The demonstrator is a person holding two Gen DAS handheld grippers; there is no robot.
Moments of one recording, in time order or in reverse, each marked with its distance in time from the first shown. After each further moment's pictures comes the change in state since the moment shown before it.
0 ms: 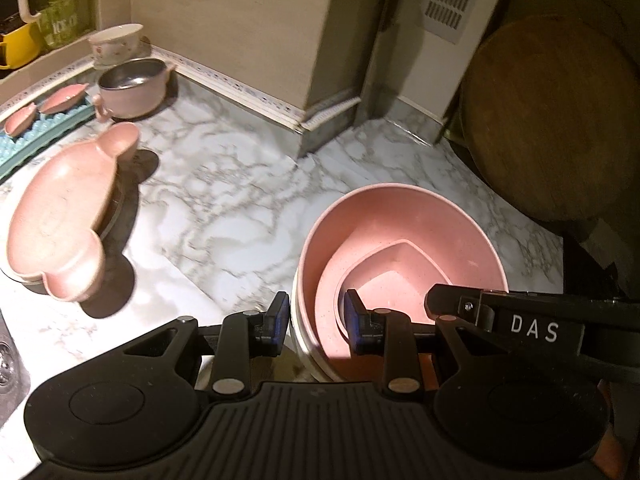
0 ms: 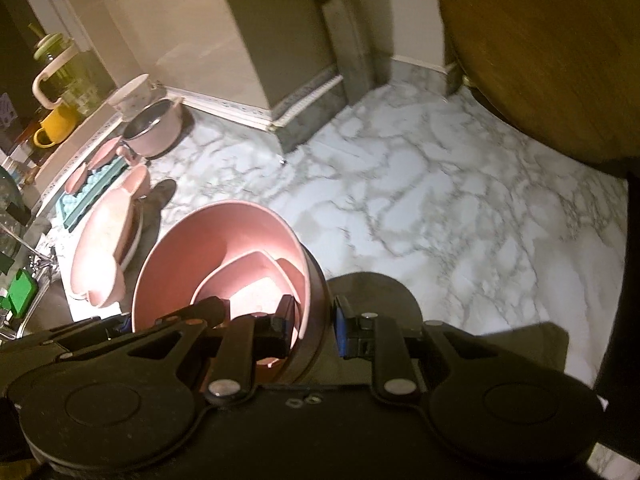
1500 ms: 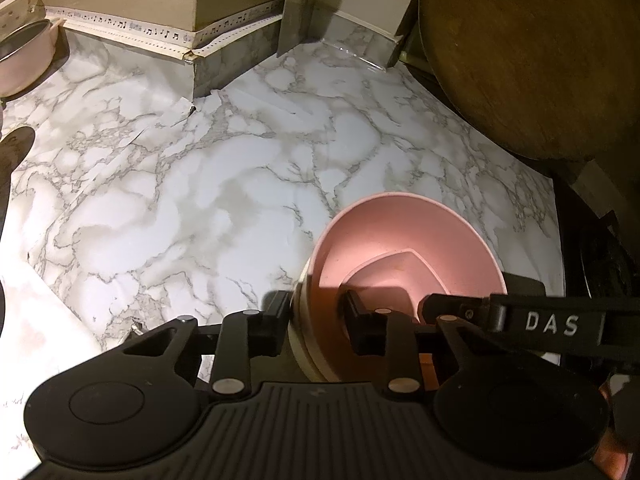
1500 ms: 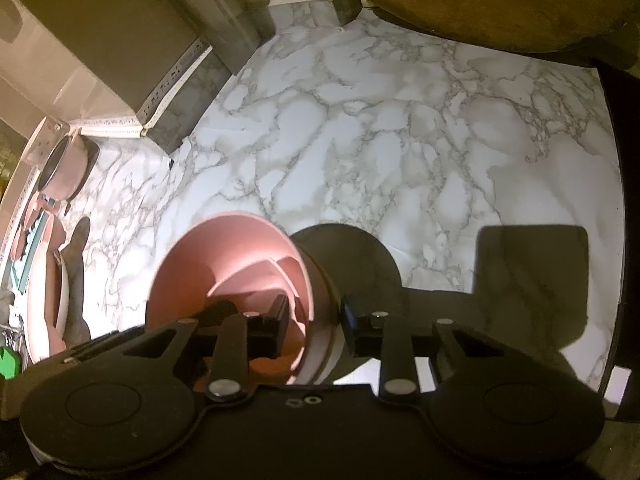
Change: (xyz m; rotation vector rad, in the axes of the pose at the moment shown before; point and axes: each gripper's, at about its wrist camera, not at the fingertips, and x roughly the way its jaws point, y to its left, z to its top) left arm 0.113 -0.062 0.005 0.104 0.181 -0.116; right arm 0.059 -0.106 -0.004 0.292 0.124 -0.043
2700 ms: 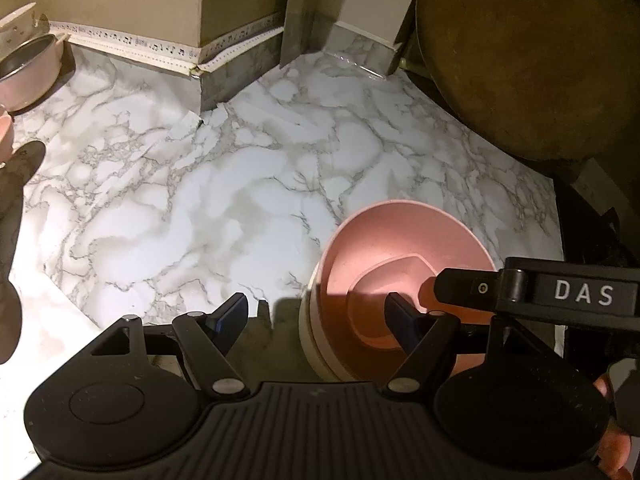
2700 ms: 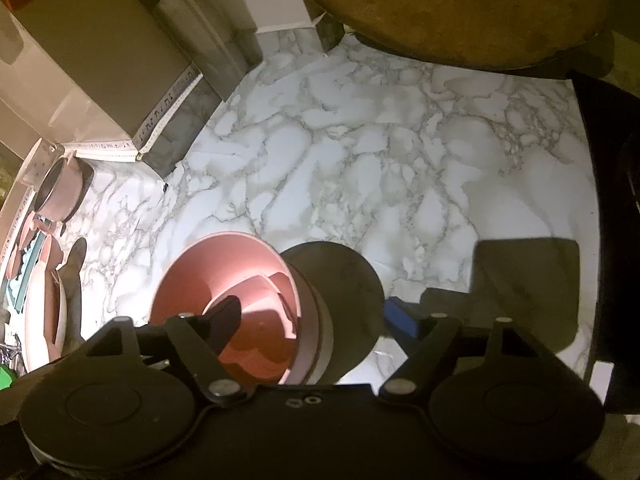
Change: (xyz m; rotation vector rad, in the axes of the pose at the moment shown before) left arm -0.009 0.003 0.000 0.025 -0.018 0.015; right arm -0.016 -0.001 -0.002 0.040 -0.072 -0.032
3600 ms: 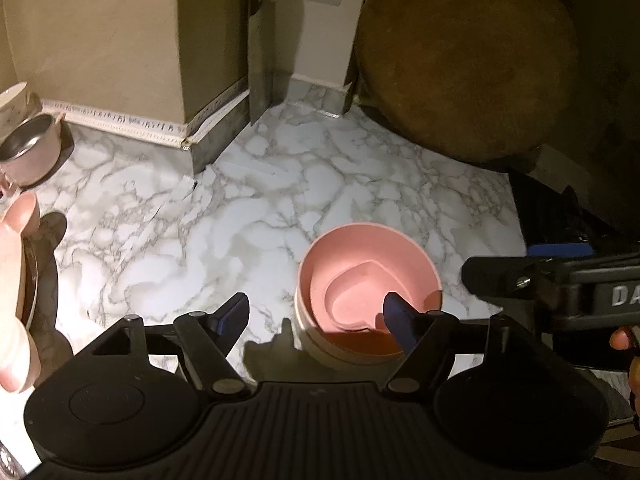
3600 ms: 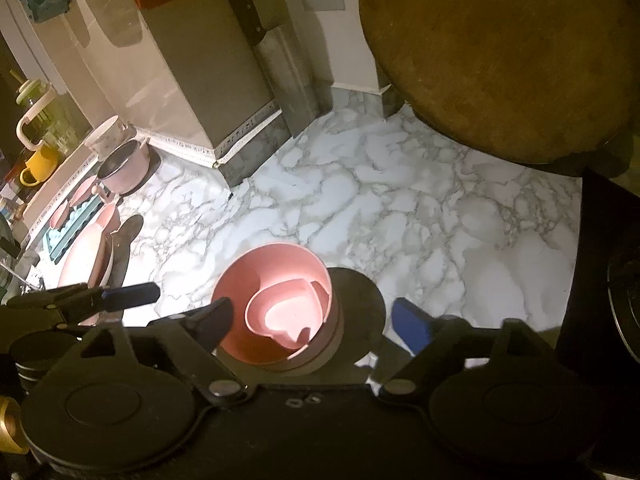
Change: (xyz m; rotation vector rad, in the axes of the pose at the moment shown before) left arm -0.075 -0.012 -0.009 0.158 -0.097 -0.016; right arm -0.083 0.013 -0.013 -0.234 -0.135 0.065
